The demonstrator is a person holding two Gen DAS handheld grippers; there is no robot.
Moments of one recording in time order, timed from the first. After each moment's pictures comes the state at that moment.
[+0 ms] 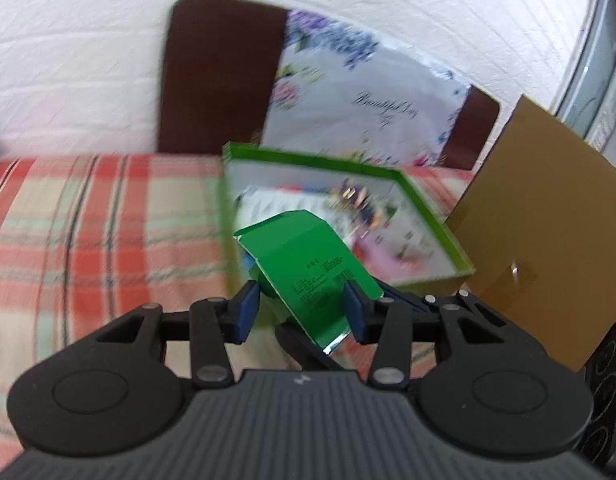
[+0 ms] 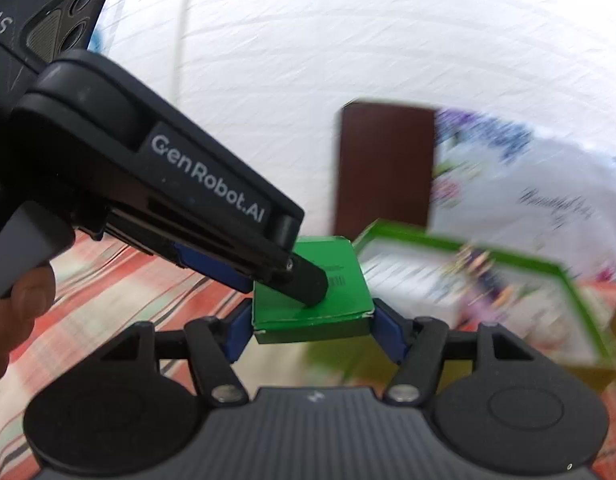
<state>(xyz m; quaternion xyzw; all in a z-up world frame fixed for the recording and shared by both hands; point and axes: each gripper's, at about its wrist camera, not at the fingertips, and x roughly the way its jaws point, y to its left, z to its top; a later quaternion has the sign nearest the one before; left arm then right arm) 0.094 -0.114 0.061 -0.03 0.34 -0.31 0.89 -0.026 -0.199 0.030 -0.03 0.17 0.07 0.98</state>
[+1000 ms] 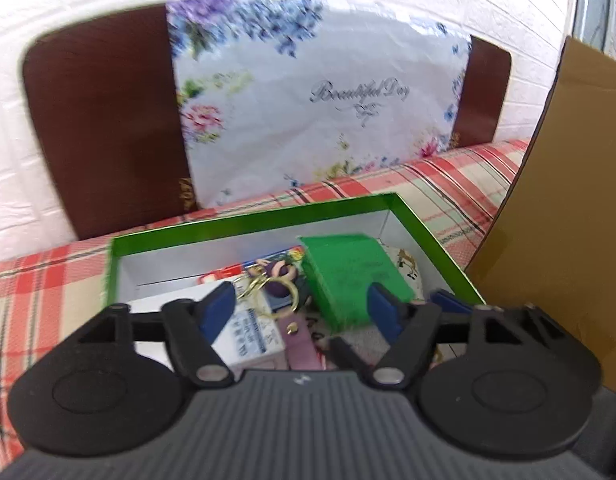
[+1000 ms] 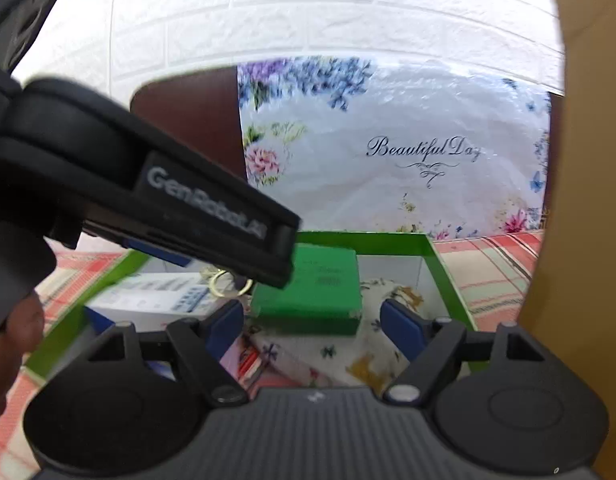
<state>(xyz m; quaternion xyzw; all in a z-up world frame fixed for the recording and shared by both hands) 0.165 -0.256 0.052 0.08 0.32 -0.29 0.90 0.050 -0.322 0.009 0.05 0.21 -0.07 0.97</state>
